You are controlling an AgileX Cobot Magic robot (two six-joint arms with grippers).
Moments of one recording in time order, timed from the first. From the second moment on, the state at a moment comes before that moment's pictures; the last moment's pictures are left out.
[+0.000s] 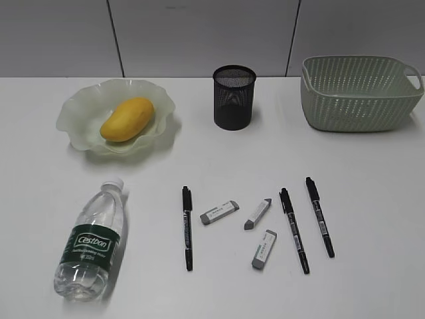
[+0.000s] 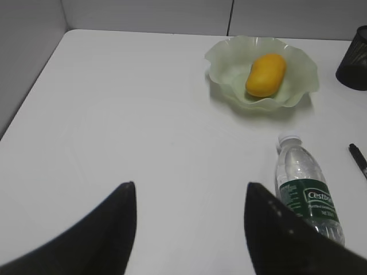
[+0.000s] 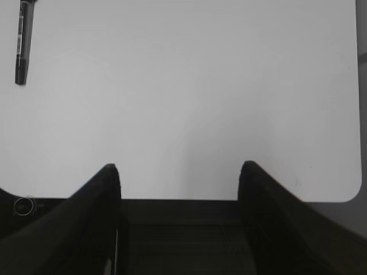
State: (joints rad) left arm -0.24 -0.01 -0.54 0.20 1.07 -0.28; right arm 0.05 0.64 -0.64 -0.10 1.05 -0.03
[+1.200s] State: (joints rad) left arm -0.31 1.19 -0.76 -0.05 0.79 -0.09; right arm 0.05 0.02 -0.51 -0.02 1.04 -0.07
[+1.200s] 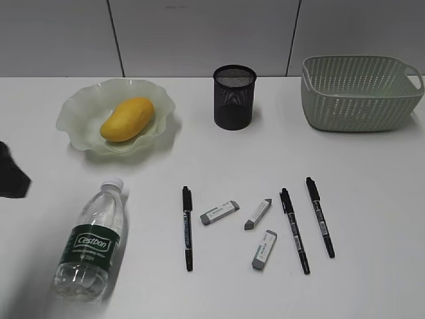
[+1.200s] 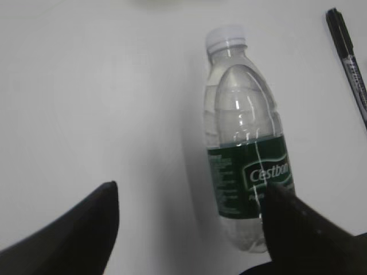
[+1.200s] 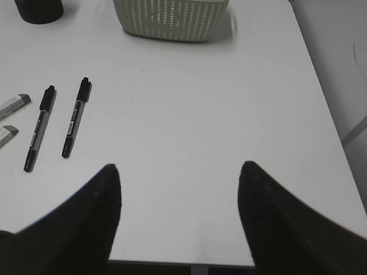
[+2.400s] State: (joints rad) left arm -0.44 1.95 -1.12 -0.09 0.74 -0.28; right arm 0.05 0.02 -0.51 -0.02 1.04 -0.07
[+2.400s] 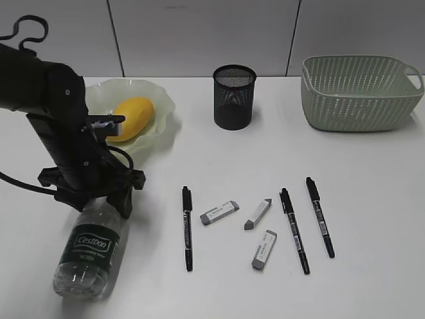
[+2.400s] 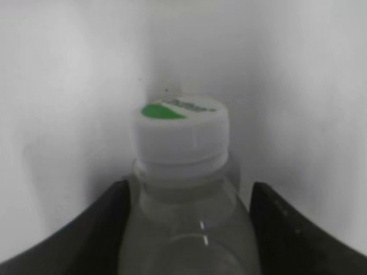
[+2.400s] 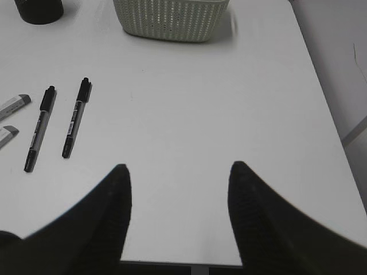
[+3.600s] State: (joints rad) left arm -0.25 1.50 -0.46 0.34 -0.48 -0.24; right arm 0.05 0.02 -0.51 -0.02 1.04 -0.07
